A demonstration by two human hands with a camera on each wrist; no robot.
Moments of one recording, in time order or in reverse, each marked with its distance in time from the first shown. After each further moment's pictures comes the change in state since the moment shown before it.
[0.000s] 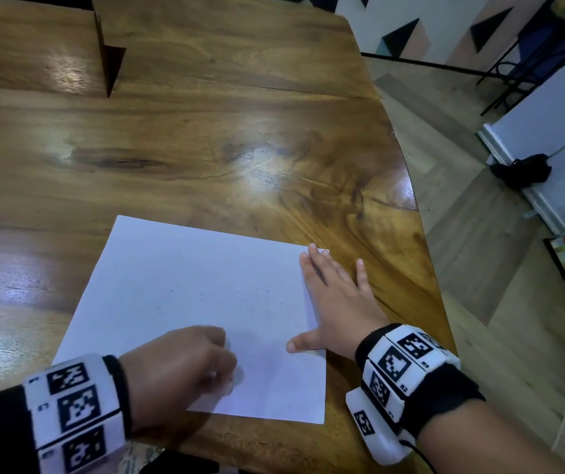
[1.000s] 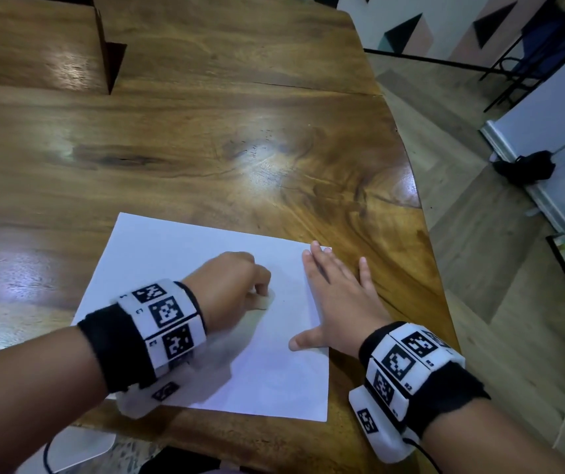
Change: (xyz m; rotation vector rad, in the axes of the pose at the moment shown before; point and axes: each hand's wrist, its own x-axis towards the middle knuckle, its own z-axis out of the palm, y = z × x) left_hand 0.068 0.013 -0.034 0.071 0.244 -0.111; right_hand 0.000 -0.001 0.000 0.012 0.005 0.003
